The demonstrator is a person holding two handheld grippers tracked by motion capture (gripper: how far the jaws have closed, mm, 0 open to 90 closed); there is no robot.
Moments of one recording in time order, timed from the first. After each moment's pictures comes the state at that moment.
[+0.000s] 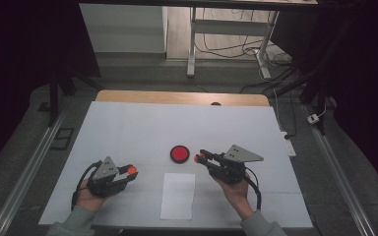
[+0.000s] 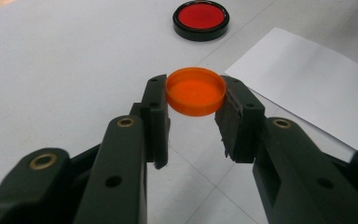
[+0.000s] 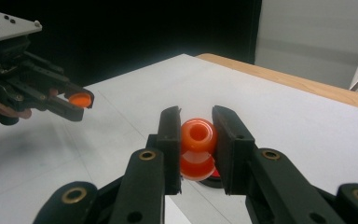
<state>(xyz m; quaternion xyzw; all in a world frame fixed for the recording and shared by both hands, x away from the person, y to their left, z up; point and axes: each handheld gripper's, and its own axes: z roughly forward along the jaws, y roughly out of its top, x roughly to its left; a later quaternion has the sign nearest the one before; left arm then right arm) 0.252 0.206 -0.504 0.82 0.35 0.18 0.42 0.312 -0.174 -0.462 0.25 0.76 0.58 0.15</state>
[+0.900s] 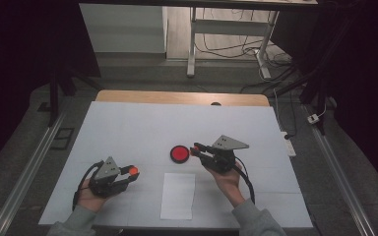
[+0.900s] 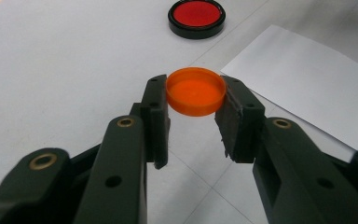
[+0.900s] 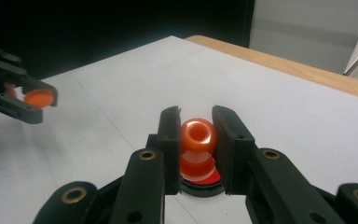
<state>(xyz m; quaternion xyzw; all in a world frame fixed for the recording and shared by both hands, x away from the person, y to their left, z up) 0.253 0.203 -0.505 0.82 0.34 0.18 0.41 0.347 -0.151 -0.472 0.27 0.78 0.55 0.15</state>
